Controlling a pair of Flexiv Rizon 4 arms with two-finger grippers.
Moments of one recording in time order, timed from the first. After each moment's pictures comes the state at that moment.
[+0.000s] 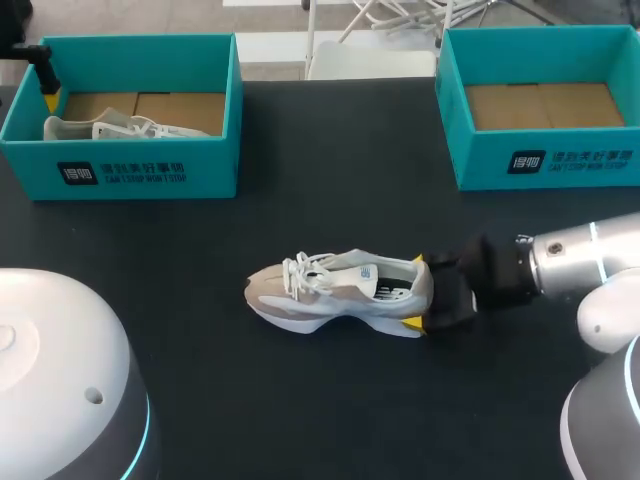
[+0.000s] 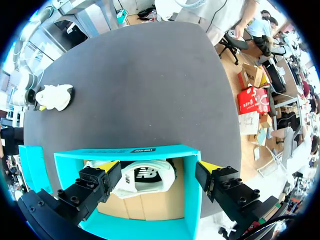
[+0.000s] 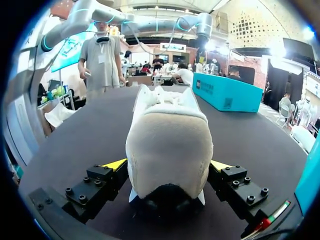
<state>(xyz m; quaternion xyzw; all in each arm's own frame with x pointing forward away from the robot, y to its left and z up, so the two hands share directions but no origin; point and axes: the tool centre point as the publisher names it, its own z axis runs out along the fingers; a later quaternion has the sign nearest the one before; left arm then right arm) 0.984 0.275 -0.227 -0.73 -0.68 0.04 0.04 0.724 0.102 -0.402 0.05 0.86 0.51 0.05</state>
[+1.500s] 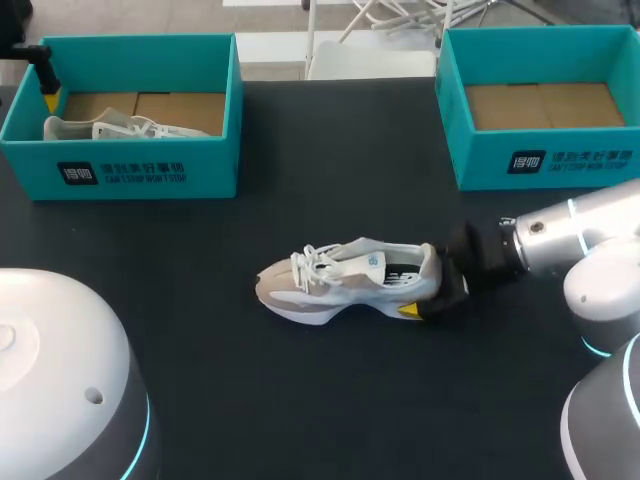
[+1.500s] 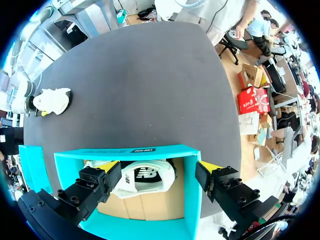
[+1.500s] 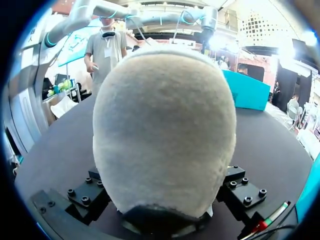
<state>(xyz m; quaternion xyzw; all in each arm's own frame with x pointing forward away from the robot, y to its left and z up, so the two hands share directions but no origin) 0.984 0.275 -0.227 -0.73 -0.68 0.04 0.04 0.754 0.103 -0.417 0.01 0.87 0.49 0.03</state>
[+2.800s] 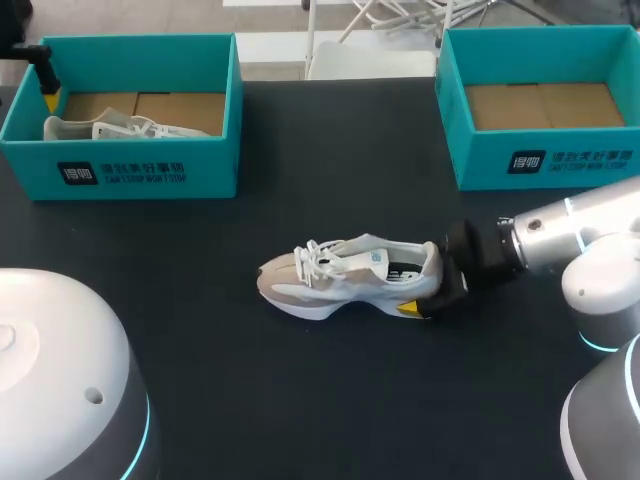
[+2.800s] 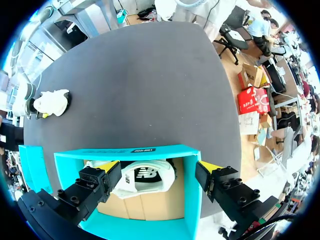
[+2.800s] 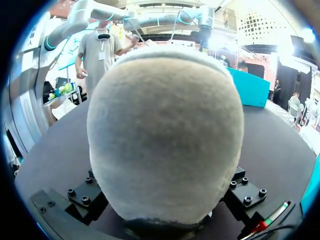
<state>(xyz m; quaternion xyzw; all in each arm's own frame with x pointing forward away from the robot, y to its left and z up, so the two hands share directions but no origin) 0.984 0.275 -0.227 -0.73 -0.68 0.05 0.04 0.760 0.103 -0.426 0.01 0.87 0.50 0.02</state>
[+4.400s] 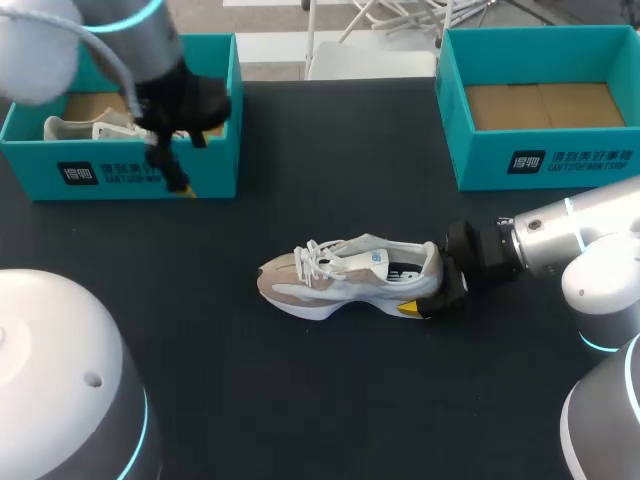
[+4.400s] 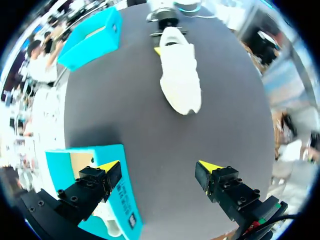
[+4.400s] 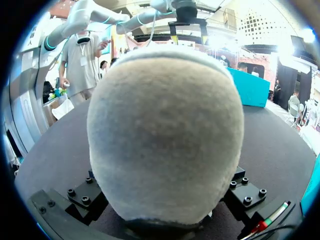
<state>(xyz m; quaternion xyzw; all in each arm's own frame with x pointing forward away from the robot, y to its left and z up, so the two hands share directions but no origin) 0.839 0.007 -0.236 -0.05 -1.00 0.05 -0.05 0.760 0.103 -0.426 0.01 0.87 0.50 0.02</state>
